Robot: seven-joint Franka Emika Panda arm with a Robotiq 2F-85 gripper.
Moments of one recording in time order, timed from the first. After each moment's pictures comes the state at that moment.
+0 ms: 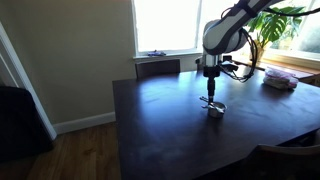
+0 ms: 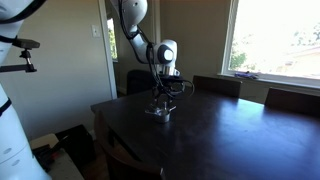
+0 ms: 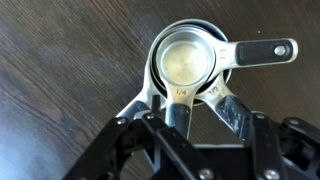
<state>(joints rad) -0.08 0.56 0.11 -1.85 -0.07 2.25 -0.70</state>
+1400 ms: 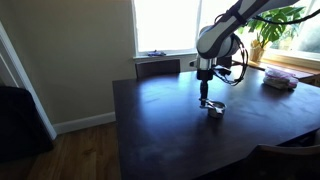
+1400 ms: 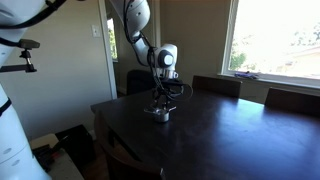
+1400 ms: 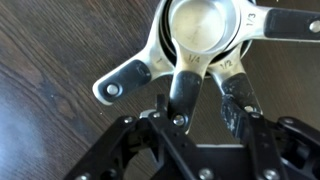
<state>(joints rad) -0.08 0.65 0.14 -1.77 -0.03 2.28 -0.79</state>
